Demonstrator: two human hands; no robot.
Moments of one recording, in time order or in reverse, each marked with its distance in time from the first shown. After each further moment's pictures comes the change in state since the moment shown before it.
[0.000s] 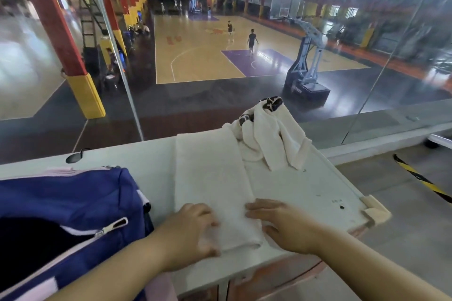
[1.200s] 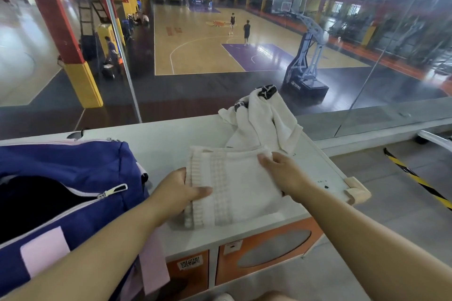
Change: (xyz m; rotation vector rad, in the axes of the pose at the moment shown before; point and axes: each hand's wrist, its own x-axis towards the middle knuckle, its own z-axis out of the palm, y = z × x) left_hand -0.015 0.025 -0.012 -1.032 0.308 -0.254; right_hand -0.003 -0.015 -0.035 0.925 0.347 0.535
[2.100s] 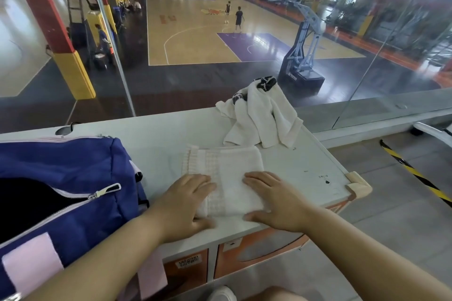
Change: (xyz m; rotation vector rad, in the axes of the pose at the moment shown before) left_hand 0.014 -0.044 0.003 1.094 -0.161 0.467; right_hand -0.012 0.048 0.009 -0.962 -0.201 -0.566
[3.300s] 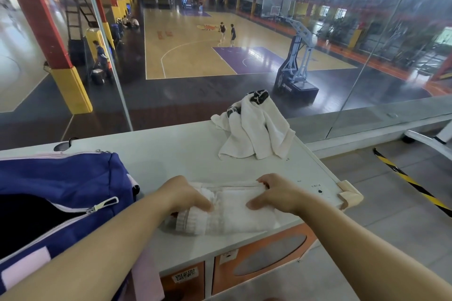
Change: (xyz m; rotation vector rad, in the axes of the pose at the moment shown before) left_hand 0.034 0.004 -0.041 -0.739 -0.144 -0.668; right_hand 0.016 -0.005 -0.041 0.664 -0.120 0.575
